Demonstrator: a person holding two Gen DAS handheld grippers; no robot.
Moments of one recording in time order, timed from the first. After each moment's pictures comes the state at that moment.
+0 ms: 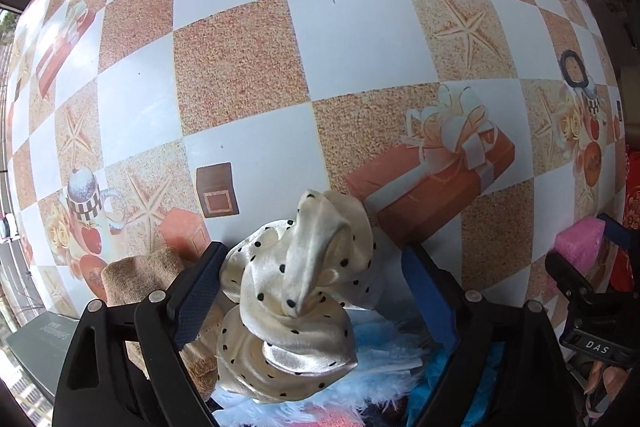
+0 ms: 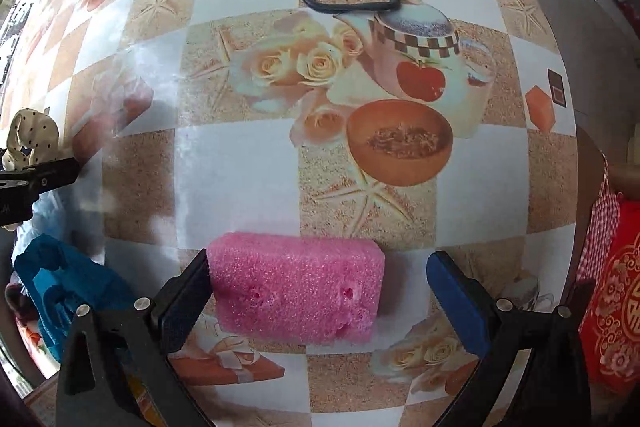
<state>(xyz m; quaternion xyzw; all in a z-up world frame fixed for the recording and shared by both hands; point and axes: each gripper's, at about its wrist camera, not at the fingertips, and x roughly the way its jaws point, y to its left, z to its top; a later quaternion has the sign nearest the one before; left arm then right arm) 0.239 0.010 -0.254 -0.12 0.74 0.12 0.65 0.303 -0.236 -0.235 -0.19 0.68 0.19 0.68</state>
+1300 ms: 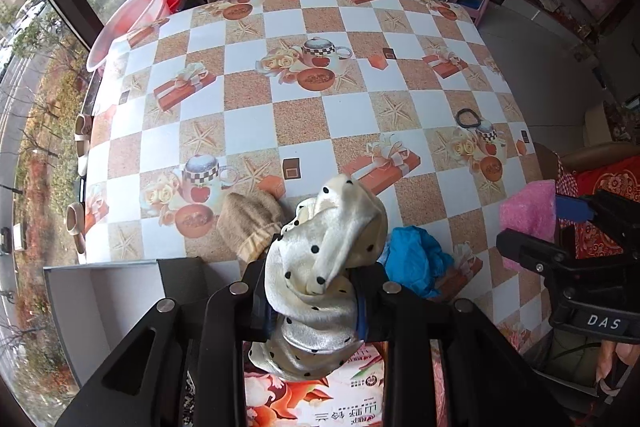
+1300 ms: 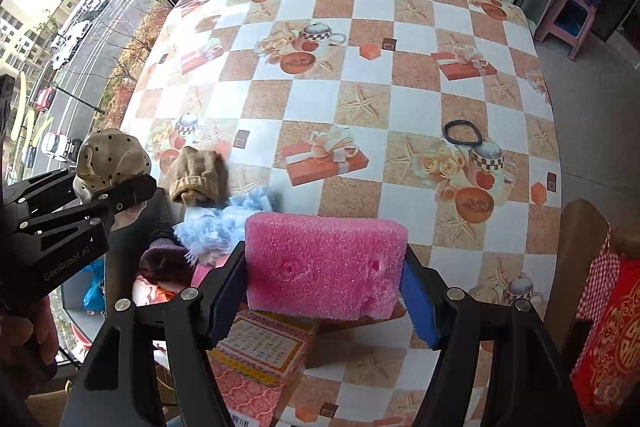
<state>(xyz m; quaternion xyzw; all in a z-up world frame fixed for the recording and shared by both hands) 0.119 0.002 -0.074 -0.14 0.60 0.13 0.78 0.220 -0.160 -0.081 -0.16 0.60 0.34 0.70</state>
